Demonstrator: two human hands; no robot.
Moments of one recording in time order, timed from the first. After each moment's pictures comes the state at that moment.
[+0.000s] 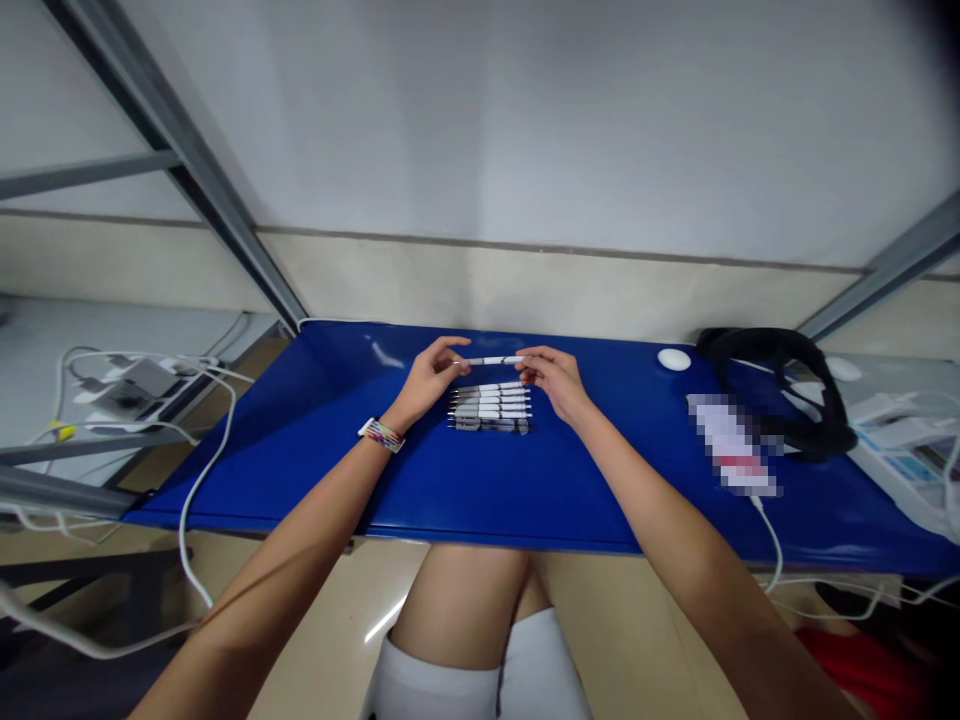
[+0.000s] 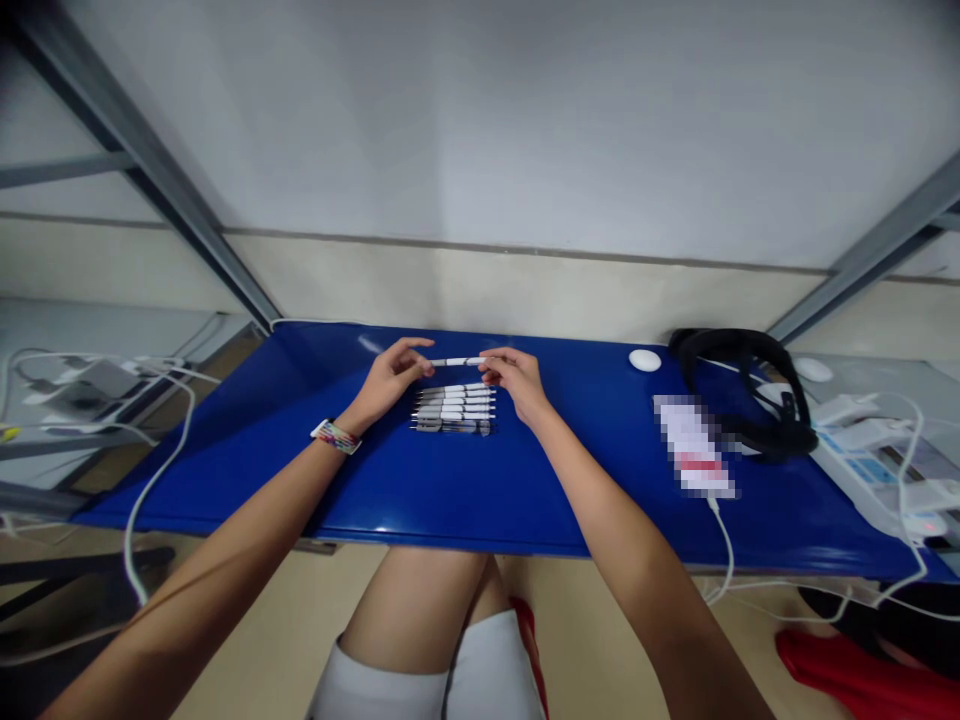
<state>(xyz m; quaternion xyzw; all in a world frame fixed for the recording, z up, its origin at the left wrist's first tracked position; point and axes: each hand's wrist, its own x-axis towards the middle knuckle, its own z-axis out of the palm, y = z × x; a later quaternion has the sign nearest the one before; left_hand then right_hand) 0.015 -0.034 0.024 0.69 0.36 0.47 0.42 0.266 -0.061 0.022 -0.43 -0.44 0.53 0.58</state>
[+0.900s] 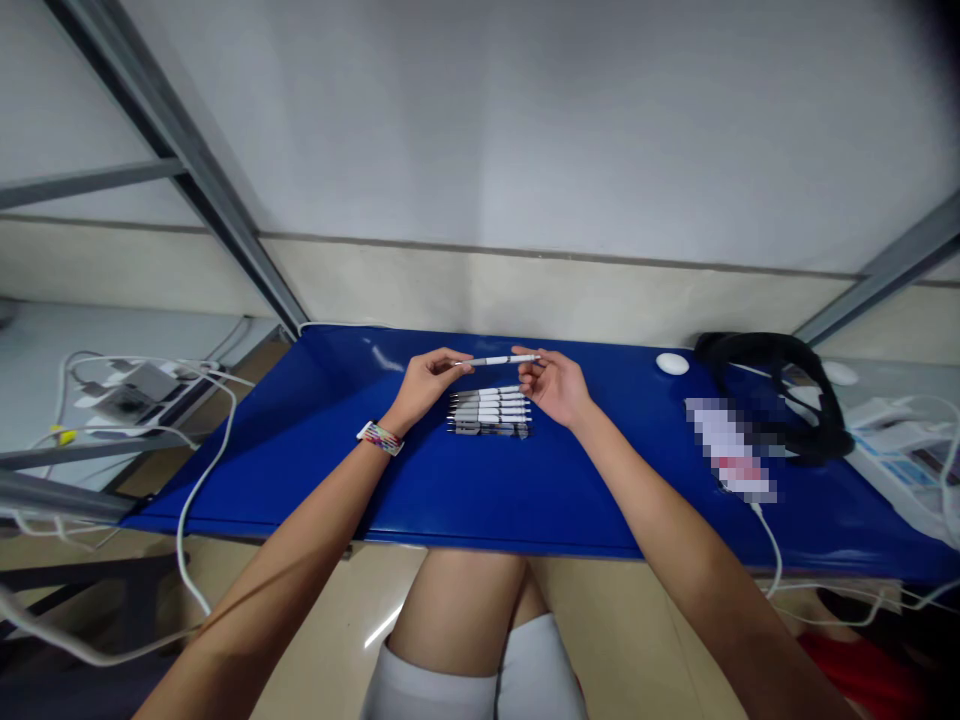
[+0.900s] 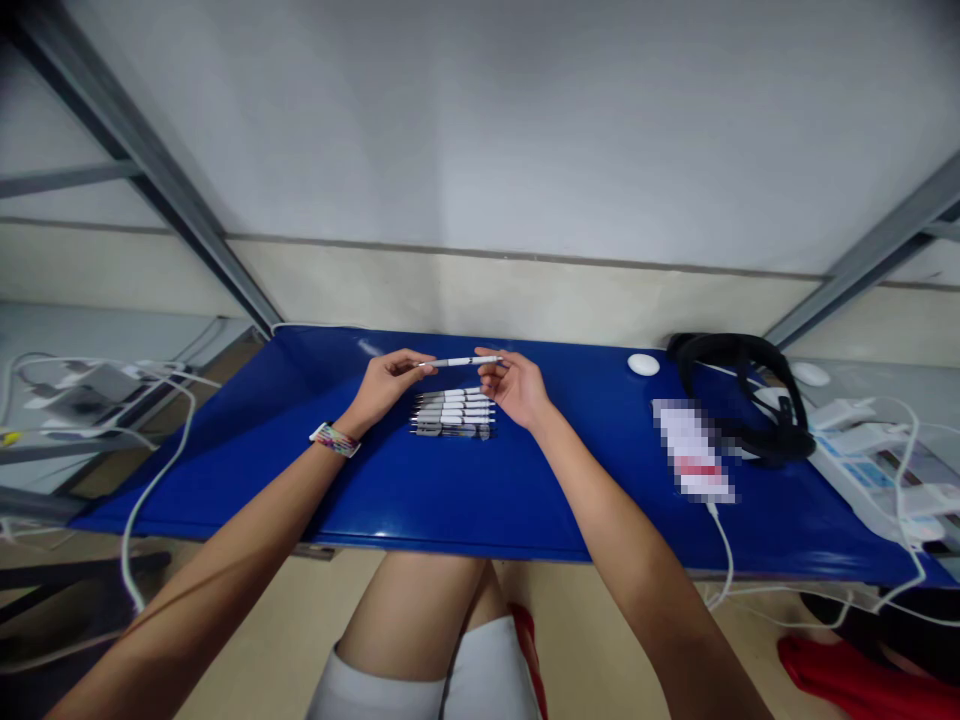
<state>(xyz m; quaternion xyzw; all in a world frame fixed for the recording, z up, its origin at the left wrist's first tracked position) 0.014 -0.033 0.024 0.66 0.38 0.48 0.43 0.272 -0.060 0.027 -0.36 -0.35 0.67 0.55</state>
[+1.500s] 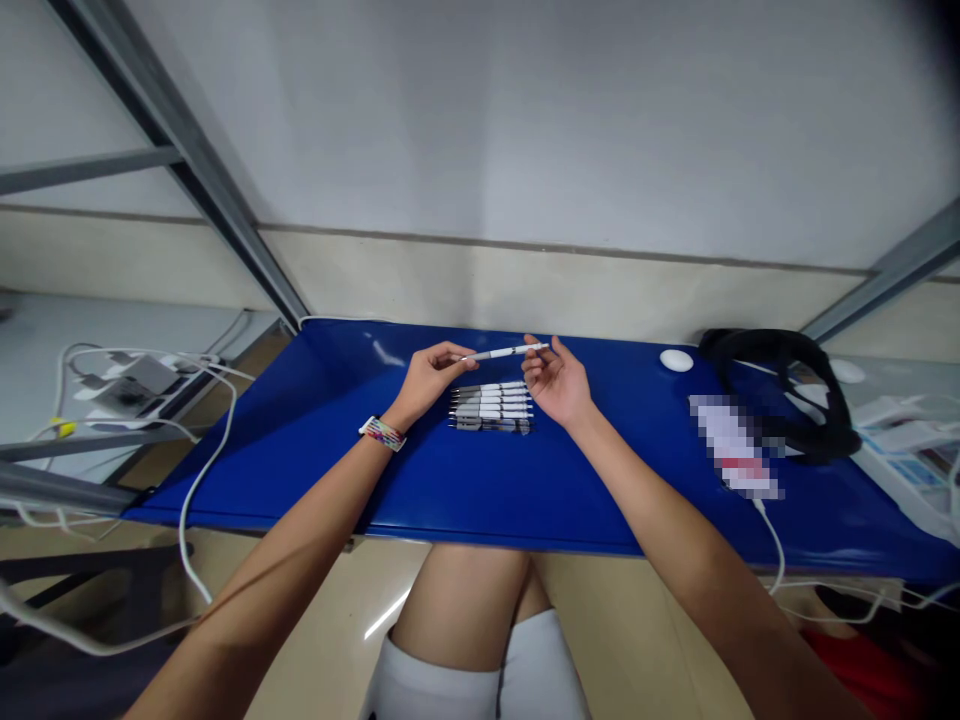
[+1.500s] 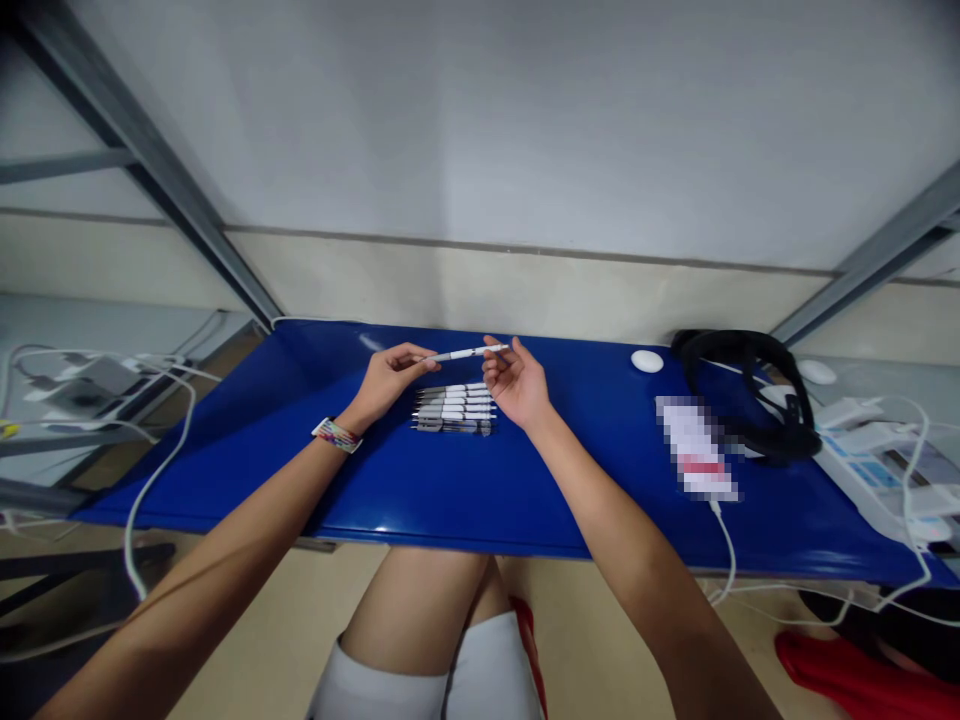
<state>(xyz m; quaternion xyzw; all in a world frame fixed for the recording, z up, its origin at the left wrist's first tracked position) 0.019 -0.035 0.025 0.64 0.37 0.49 0.46 0.264 -0.062 0.030 -0.32 -0.28 0.67 0.61</state>
